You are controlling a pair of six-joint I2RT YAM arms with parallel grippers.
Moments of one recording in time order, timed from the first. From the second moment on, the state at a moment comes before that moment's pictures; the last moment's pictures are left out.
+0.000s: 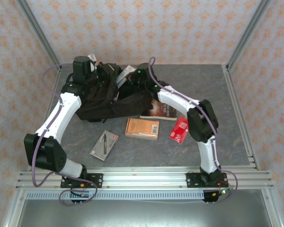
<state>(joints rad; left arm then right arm) -0.12 1.47 1.36 -0.29 0.34 -0.98 0.66 2.09 1.74 -0.06 -0.14 1.36</state>
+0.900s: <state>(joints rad) -0.12 1.48 1.37 -0.32 0.30 -0.93 0.66 1.88 1.67 -0.35 -0.11 0.99</state>
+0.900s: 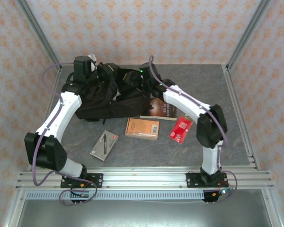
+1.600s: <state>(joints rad) -0.12 1.43 1.29 -0.36 0.28 -0.94 0.61 1.35 1.16 -0.87 0.23 0.75</state>
